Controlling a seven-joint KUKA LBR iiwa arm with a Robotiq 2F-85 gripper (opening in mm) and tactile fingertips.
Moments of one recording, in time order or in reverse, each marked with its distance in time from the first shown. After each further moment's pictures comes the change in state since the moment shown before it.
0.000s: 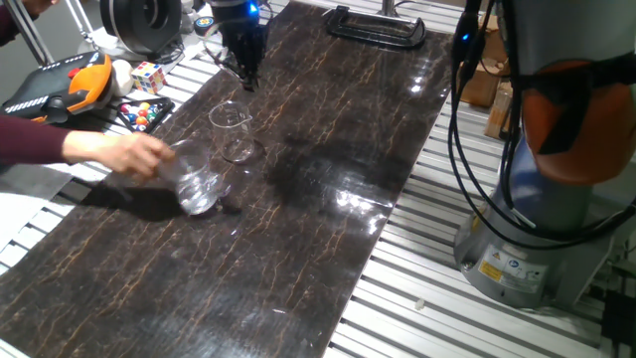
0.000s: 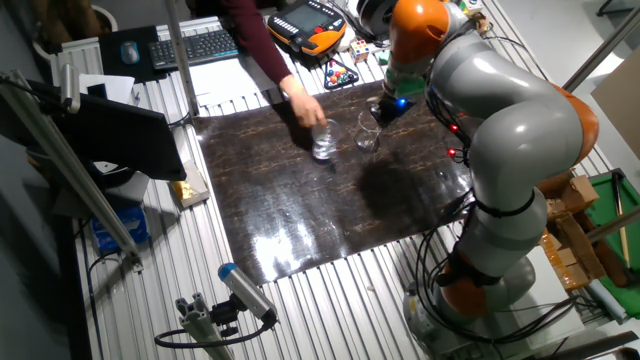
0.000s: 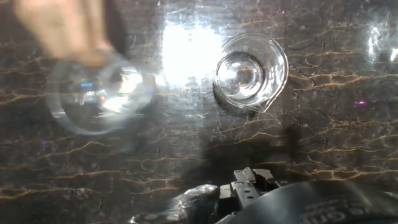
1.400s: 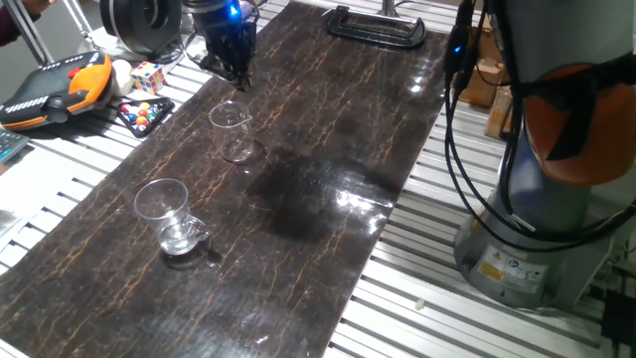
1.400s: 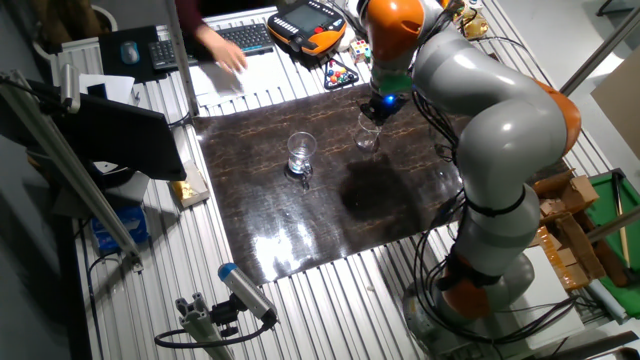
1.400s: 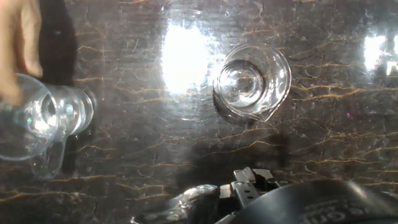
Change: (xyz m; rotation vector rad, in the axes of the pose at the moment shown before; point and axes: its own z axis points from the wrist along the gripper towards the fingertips) arm -0.001 0.010 -0.010 0.059 0.046 0.126
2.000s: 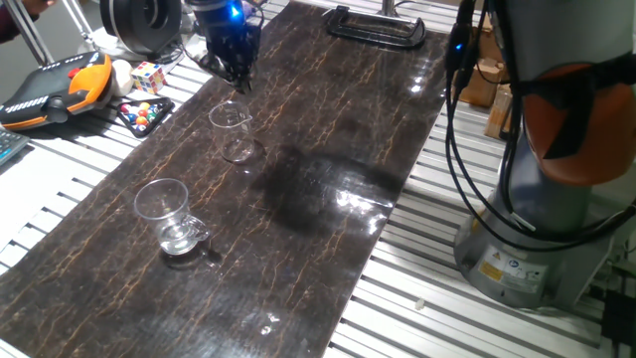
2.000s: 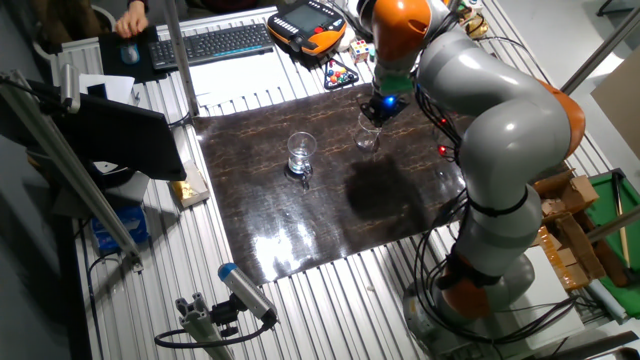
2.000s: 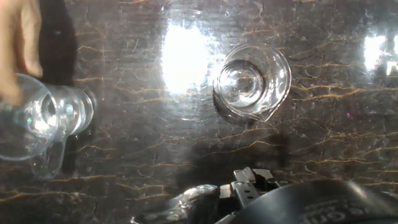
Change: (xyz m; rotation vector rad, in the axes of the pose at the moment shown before) arm 0.002 0.009 0.006 -0.021 -0.020 0.043
